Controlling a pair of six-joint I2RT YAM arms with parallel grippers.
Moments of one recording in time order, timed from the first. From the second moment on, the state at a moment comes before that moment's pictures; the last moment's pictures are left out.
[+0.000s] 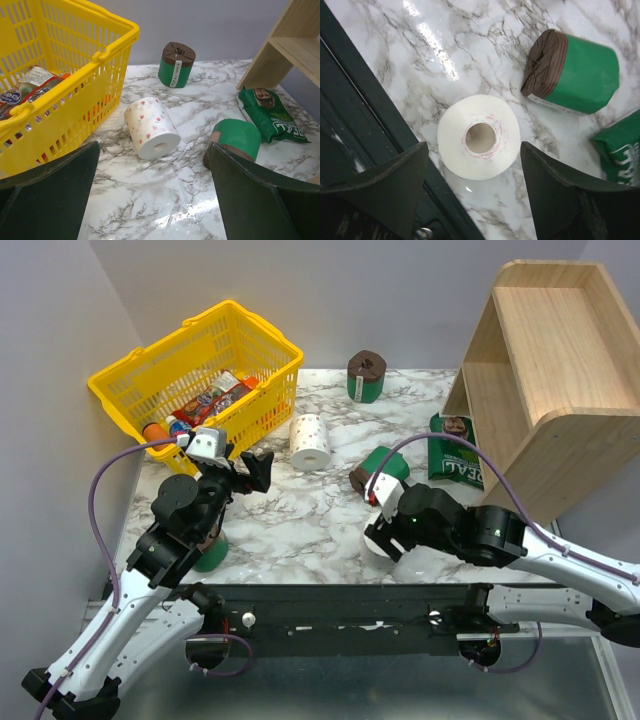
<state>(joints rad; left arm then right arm) -0.58 0.61 0.79 -0.17 -0.22 -0.19 1.17 0.96 1.06 -0.83 0.27 -0.07</state>
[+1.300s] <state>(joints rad) -0.58 0.62 0.79 -0.17 -0.23 -0.19 1.17 1.37 1.08 -0.90 0.43 0.56</state>
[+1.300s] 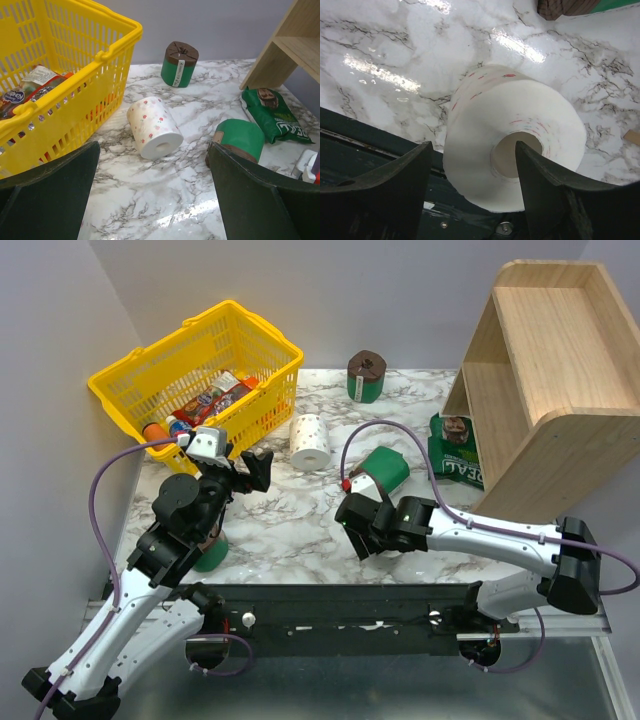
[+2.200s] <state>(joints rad) -0.58 0.61 0.79 -0.17 -0.24 -0.19 1.16 1.29 1.60 -1.13 0.45 0.13</state>
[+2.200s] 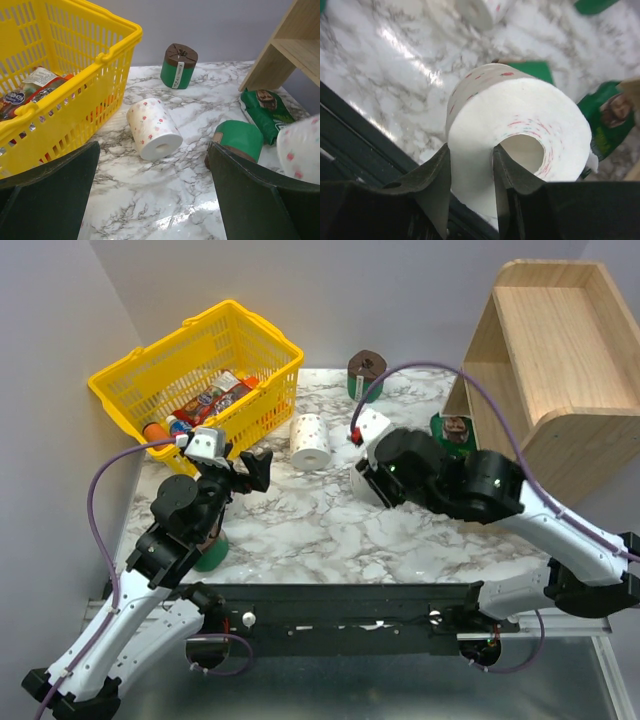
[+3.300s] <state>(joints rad) -0.59 0.60 0.79 -0.17 -0.25 -0.19 0.53 1.20 2.03 -0.73 0.73 -0.91</state>
